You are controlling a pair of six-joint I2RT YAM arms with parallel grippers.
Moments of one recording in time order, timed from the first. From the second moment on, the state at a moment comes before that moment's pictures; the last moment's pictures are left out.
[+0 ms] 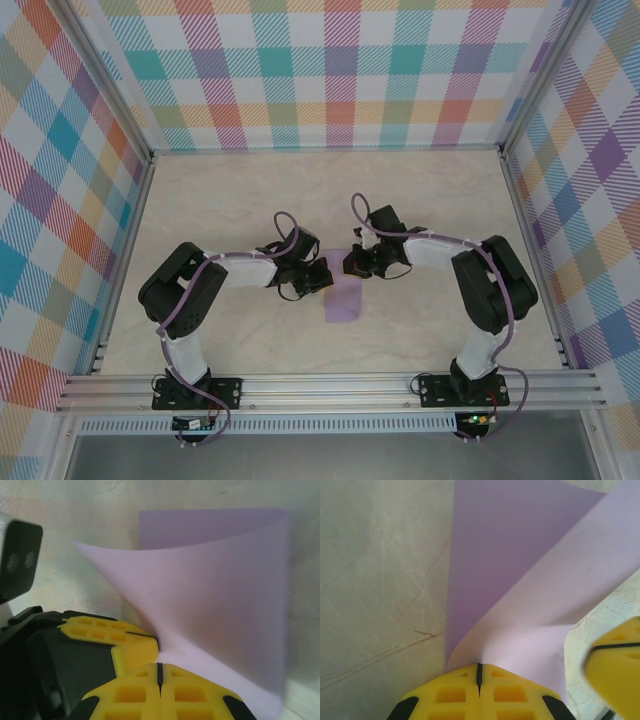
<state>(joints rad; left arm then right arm) -0.68 1.84 0.91 -0.10 0.36 -0.97 0.51 1.79 0.98 -0.29 -0.61 0.60</state>
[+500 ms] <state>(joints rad) -0.68 1.85 0.91 -0.11 0.36 -0.96 0.40 1.84 0.92 -0.23 -0.61 0.60</state>
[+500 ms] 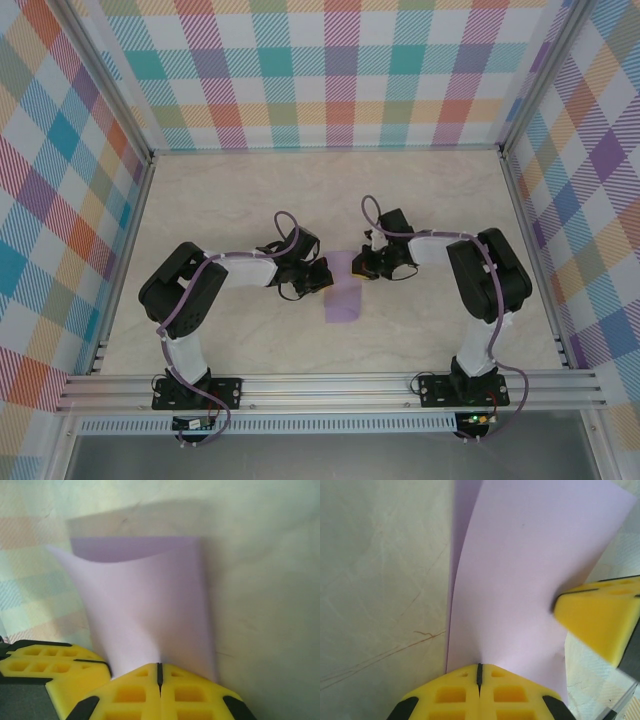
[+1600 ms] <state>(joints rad) -0.68 1.85 0.92 -0.11 0.37 -0.96 0.35 1.91 1.05 -0.22 -0.50 0.60</state>
